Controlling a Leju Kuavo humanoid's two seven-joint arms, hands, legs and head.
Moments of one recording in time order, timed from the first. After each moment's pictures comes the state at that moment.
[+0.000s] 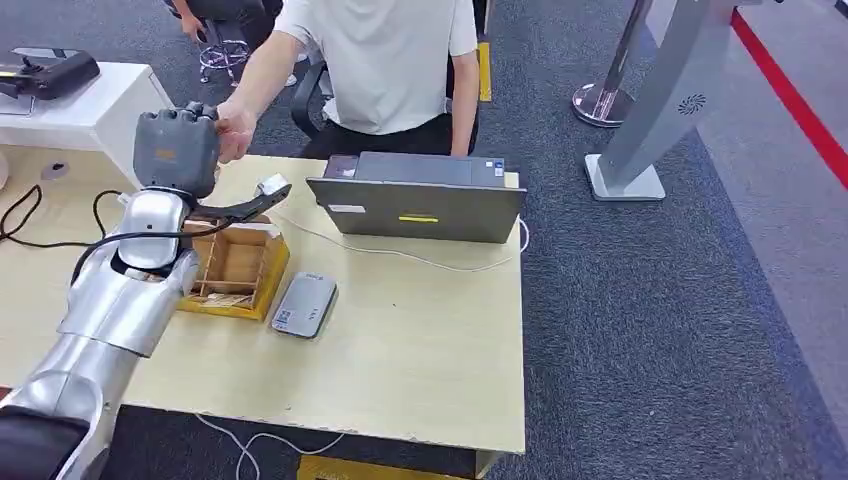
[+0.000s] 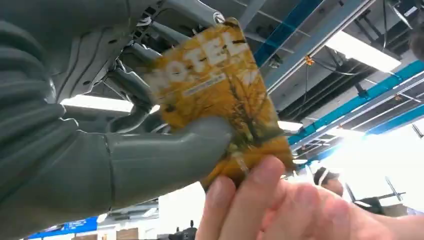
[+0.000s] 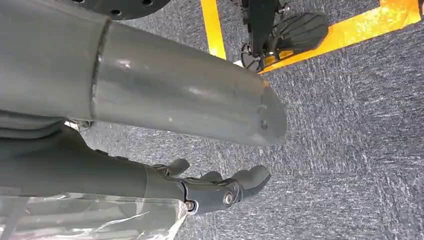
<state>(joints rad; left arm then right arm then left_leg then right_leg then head) -0.79 0.22 -0.38 -1.01 -1.57 0.49 0.27 -0.15 0.16 -1.06 -0.19 0.96 -0.23 0.02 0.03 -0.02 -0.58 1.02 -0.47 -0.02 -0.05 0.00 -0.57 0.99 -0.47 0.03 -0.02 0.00</state>
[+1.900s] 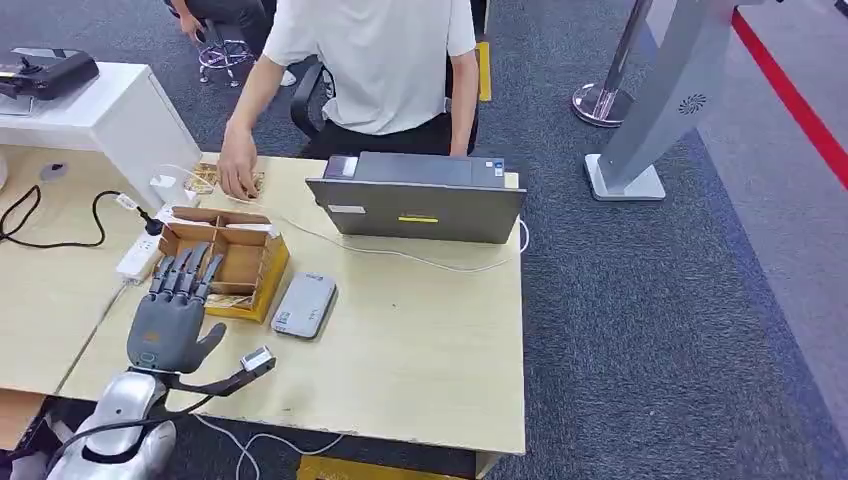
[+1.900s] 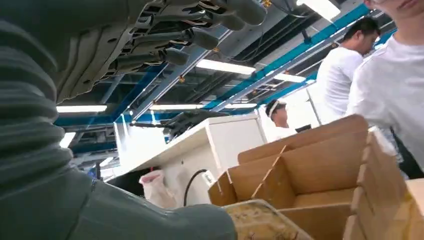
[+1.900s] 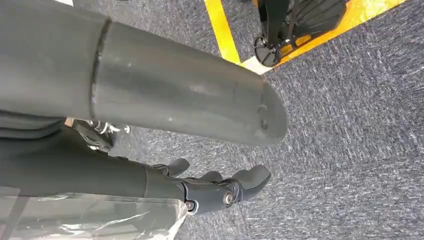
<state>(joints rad) -0.08 0.25 -0.11 -1.34 -1.41 0.63 0.00 -0.10 0.15 -1.14 -0.19 0.91 -0.24 0.02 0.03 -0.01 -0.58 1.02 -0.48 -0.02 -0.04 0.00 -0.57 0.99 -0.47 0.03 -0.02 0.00</state>
